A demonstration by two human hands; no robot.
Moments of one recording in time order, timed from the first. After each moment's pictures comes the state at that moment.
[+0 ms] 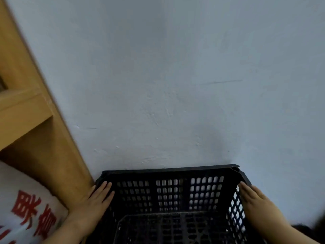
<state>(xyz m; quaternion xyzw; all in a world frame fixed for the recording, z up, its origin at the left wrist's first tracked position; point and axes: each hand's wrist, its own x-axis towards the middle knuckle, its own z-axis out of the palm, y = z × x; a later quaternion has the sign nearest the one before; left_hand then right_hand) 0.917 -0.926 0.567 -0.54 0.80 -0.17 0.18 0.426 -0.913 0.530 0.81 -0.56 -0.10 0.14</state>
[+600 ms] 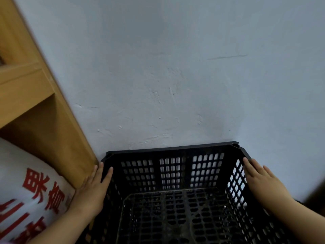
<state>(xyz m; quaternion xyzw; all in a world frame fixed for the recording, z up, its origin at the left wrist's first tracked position) 0.897 -0.891 0.581 -0.70 0.70 0.03 0.10 0.427 -0.891 0.540 0.74 -0.65 -0.06 0.17</state>
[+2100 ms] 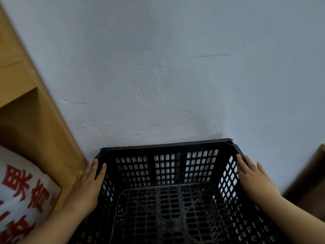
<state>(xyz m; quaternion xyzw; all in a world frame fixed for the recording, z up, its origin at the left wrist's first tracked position) 0.884 -0.891 0.567 -0.68 0.73 0.00 0.06 0.422 -0.868 0.561 0.70 -0.70 -0.09 0.08</state>
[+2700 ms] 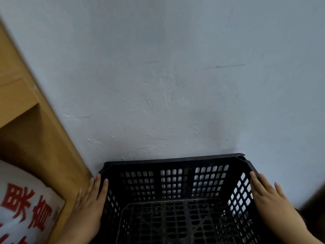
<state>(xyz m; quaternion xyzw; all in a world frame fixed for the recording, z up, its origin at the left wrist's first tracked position) 0.886 -0.891 0.556 -0.68 0.73 -0.07 -0.01 0.393 -0.892 0.509 0.75 -0.61 0.08 0.21</state>
